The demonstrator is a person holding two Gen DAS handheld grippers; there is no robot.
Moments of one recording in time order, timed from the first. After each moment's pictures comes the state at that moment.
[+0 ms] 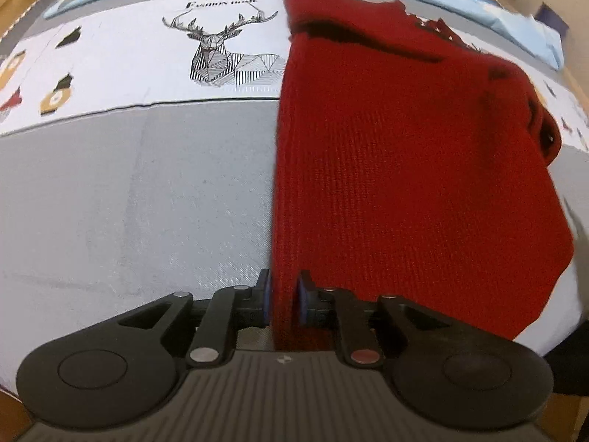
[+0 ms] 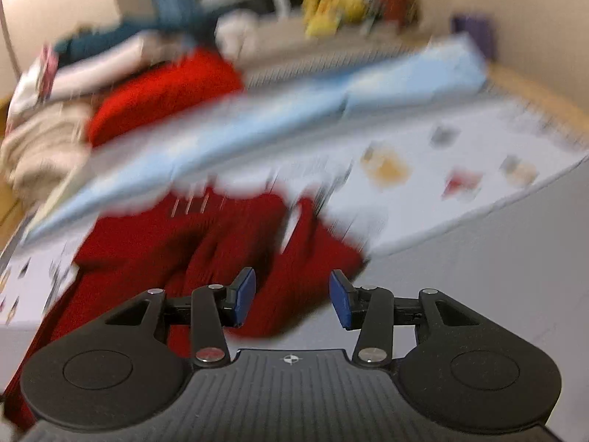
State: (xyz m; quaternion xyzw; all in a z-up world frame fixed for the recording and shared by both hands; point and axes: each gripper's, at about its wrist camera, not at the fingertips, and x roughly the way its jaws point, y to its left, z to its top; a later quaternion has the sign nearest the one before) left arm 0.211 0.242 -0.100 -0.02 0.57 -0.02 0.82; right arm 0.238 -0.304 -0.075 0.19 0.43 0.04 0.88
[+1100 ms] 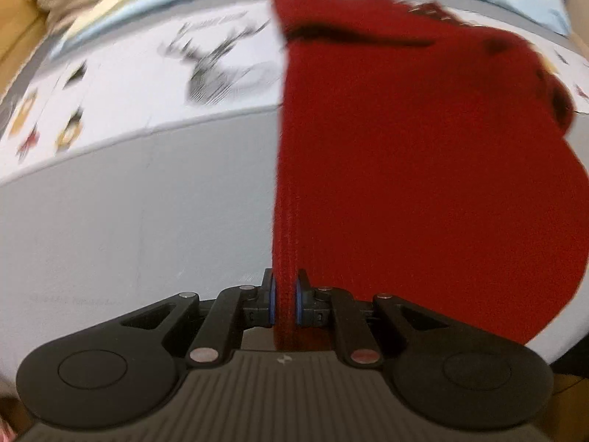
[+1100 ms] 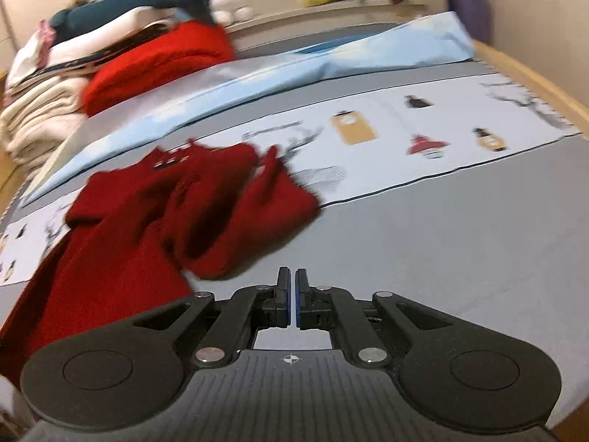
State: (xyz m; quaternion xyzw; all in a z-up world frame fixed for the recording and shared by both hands) left arm 0.187 0.200 -0.097 0.04 0.56 0.01 0.83; right arm 0.178 -0.352 -0.059 0.17 0.43 0.04 0.89
